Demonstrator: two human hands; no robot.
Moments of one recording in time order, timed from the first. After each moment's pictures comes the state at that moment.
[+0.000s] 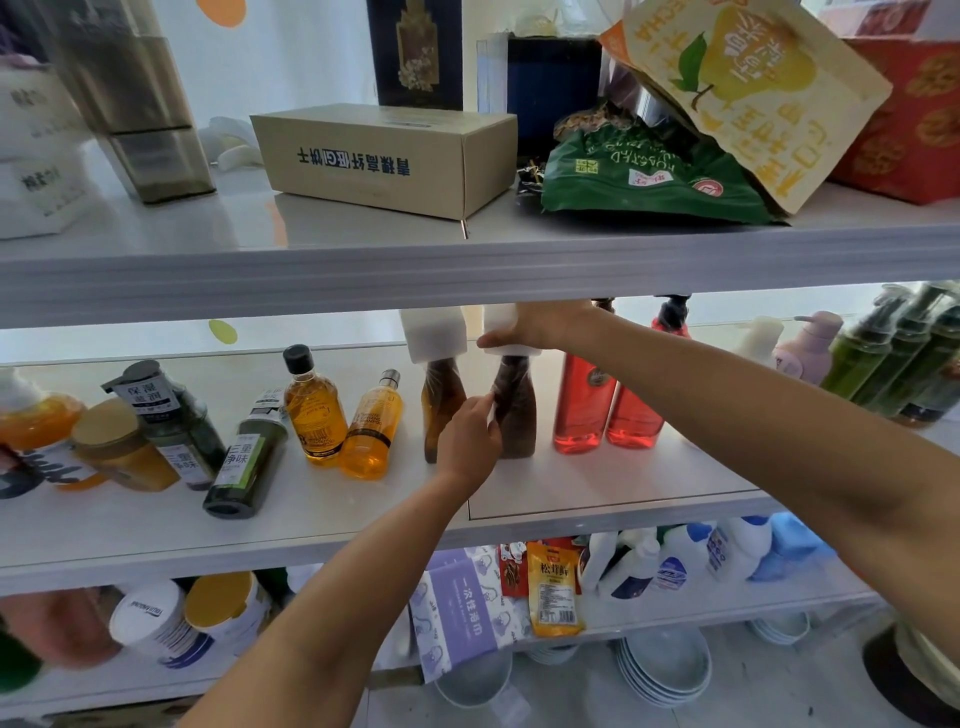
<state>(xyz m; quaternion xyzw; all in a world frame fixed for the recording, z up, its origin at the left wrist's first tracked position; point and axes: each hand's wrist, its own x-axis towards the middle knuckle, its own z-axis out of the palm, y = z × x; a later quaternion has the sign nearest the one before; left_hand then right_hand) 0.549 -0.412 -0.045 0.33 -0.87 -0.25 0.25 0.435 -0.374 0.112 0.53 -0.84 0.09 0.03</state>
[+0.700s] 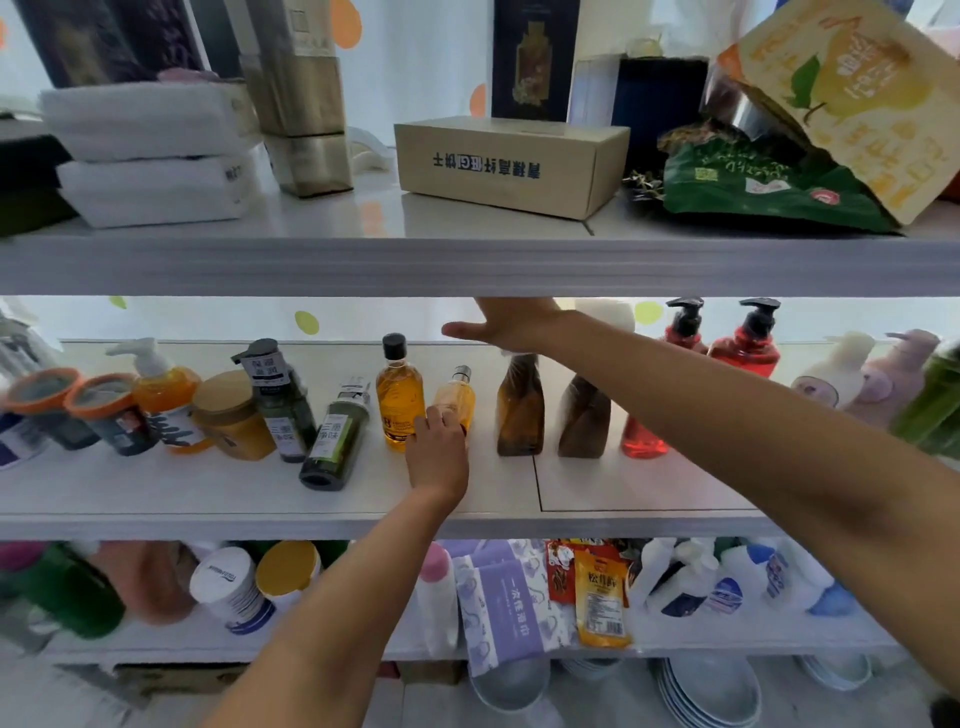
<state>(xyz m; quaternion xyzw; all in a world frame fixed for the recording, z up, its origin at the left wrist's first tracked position) 0.658 -0.464 -0.057 0.48 -0.87 -0.04 0.14 0.538 -0.434 0.121 0.67 -0.73 0.08 0.11</state>
